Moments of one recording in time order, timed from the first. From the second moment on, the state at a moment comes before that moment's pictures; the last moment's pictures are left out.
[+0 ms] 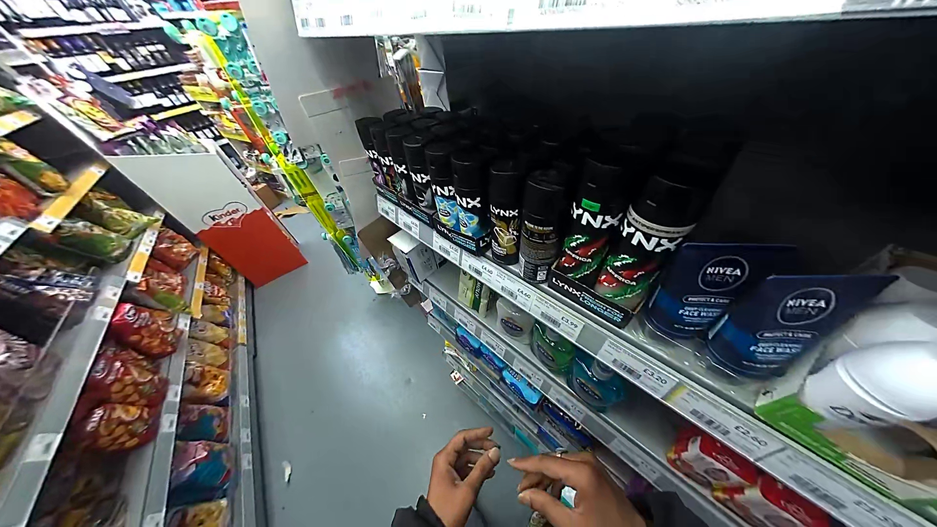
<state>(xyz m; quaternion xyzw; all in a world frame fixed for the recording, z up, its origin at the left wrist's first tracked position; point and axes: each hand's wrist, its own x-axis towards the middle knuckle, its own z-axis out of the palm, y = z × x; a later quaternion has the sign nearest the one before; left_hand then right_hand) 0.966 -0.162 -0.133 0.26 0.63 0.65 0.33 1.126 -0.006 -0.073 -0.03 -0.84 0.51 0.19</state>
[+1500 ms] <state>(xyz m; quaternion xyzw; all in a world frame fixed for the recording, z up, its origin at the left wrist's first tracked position) 0.990 -0.203 -0.101 0.30 0.61 0.68 0.28 1.133 0.060 -0.071 -0.49 -0.81 0.21 0.24</state>
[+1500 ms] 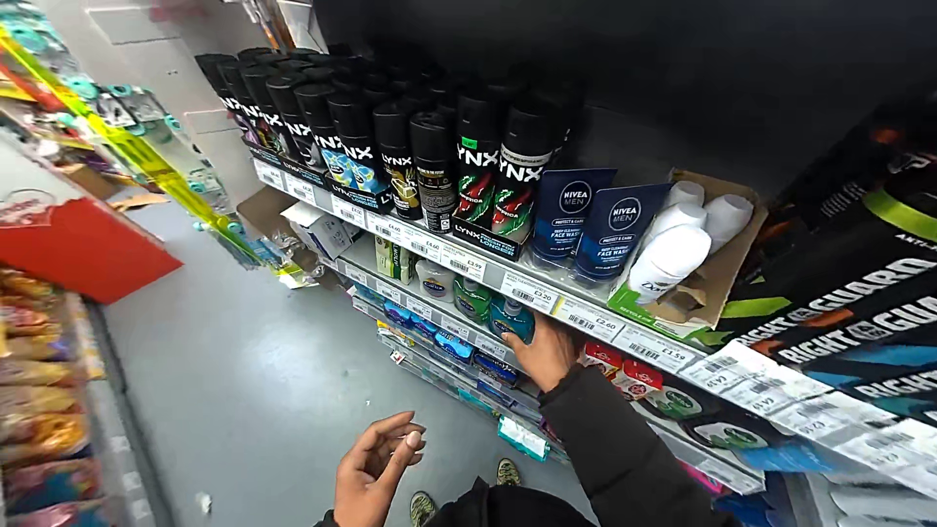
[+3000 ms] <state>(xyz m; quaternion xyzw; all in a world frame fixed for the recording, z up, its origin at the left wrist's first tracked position) 1.077 -0.157 -0.018 0.40 0.53 0.74 0.13 1.180 0.048 0.003 0.07 -0.66 0.72 0.20</state>
